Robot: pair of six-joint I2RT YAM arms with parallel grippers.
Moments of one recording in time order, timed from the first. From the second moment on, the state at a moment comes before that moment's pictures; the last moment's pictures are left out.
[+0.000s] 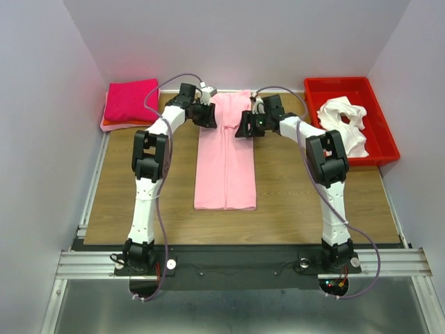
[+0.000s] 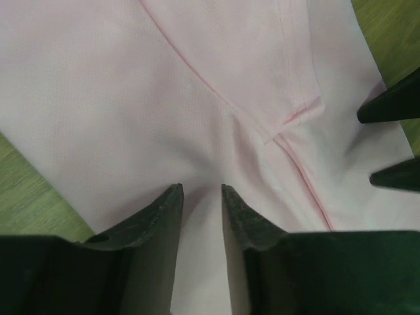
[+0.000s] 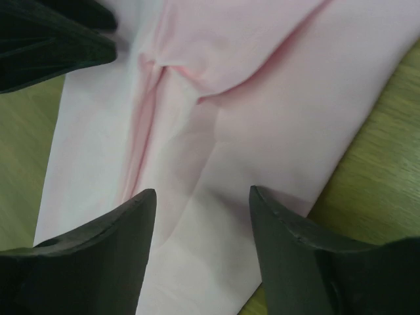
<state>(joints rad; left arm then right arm) -0.24 2.49 2.12 -0.48 0.54 0.05 0.32 2.33 1.78 -0.23 -0.45 0.27</state>
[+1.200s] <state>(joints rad) -0.36 0.92 0.56 -0.45 0.57 0.93 0.71 1.34 0.88 -0.55 -0.40 -0.58</state>
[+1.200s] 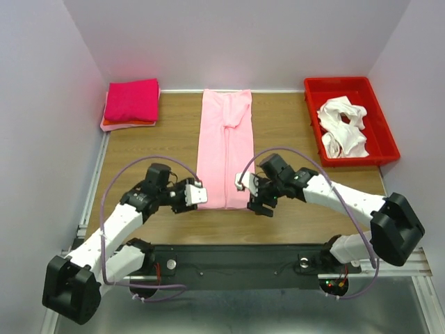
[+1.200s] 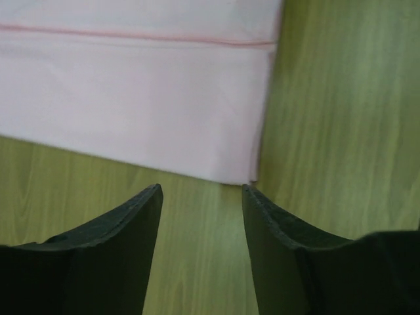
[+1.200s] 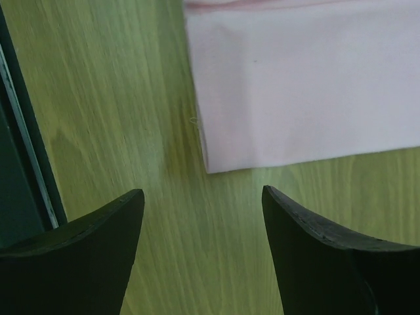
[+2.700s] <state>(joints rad) -0.54 1.30 0.57 -0.35 0.45 1.00 0.88 1.52 0.74 -0.17 -0.21 -0.66</state>
